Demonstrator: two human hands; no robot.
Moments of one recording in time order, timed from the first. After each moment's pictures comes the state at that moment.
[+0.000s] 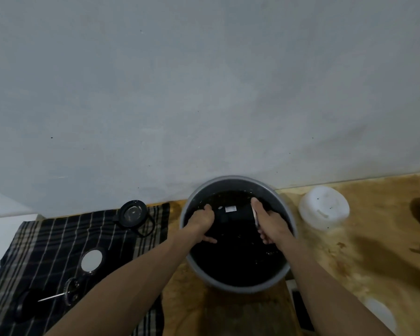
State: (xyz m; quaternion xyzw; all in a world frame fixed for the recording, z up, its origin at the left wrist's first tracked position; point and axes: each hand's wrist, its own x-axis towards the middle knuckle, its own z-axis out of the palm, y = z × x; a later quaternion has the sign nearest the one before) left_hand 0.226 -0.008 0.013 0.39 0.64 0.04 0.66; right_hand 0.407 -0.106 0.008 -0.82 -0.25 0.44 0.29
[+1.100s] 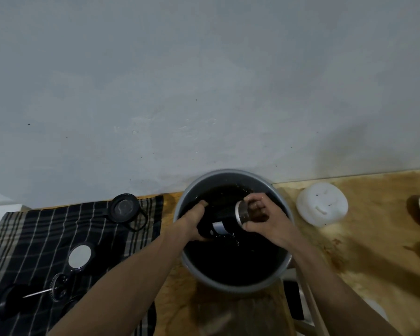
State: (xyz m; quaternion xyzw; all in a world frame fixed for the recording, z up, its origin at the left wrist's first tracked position) left_hand 0.227 0.014 -0.044 0.19 0.63 0.03 0.76; right_hand 0.425 -0.117 0.012 -0.69 -0.45 0.45 0.35
